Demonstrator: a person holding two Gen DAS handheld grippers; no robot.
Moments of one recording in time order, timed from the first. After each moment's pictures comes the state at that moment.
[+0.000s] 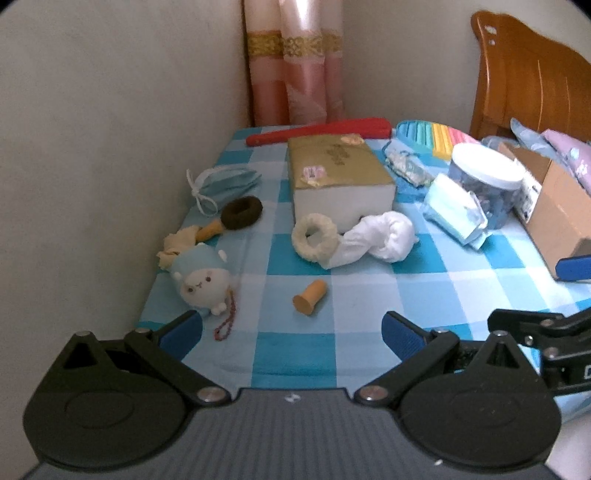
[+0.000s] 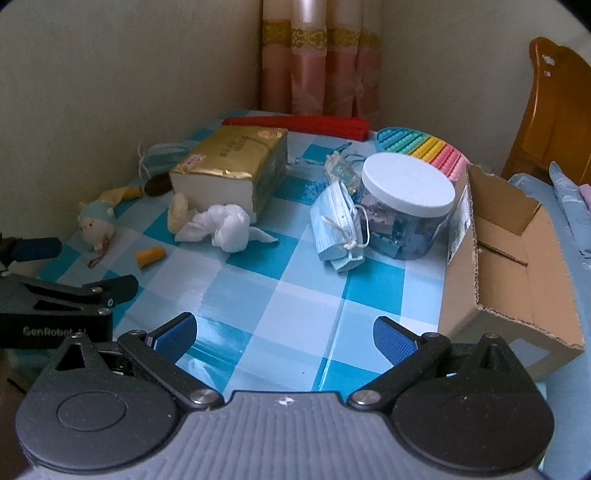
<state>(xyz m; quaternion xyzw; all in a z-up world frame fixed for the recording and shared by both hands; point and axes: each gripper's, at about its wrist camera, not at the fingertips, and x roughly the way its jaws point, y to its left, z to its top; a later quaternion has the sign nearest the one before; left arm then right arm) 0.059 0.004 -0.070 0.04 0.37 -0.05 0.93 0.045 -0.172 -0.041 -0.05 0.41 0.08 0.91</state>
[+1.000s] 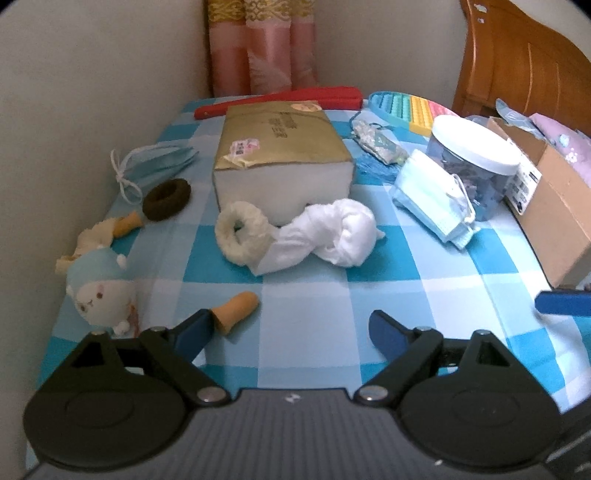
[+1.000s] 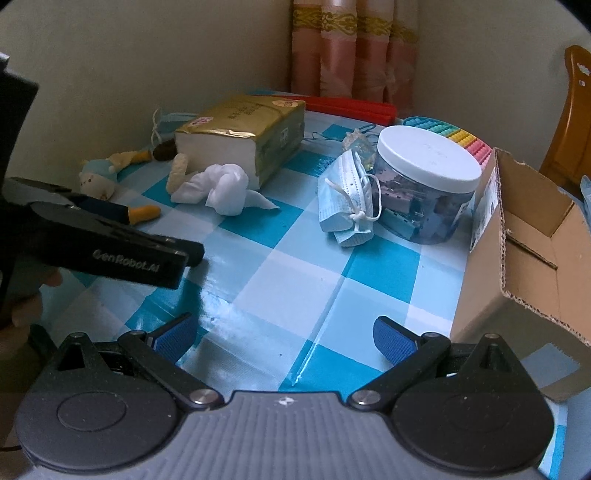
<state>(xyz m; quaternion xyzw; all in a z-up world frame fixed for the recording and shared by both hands) 0.107 -0.037 -0.095 0.03 0.41 -0.09 0.91 0.053 -0.197 -0.077 -0.08 0.41 0.14 0.90</state>
